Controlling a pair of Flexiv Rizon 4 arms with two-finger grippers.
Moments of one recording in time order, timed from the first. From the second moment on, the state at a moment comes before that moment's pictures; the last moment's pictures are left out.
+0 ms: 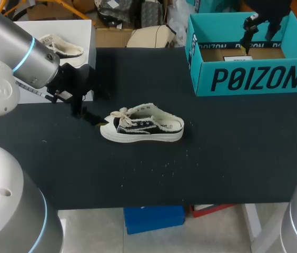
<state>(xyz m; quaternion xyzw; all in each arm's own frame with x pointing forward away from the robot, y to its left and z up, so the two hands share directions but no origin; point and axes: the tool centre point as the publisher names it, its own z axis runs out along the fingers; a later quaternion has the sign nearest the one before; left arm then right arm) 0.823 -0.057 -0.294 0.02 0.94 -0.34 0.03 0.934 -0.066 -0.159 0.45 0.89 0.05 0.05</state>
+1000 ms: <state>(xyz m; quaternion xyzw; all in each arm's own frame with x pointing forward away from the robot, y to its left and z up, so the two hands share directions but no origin) 0.823 -0.057 -0.294 0.02 0.94 -0.34 0.03 0.869 0.037 -0.189 0.02 0.98 0.19 0.07</state>
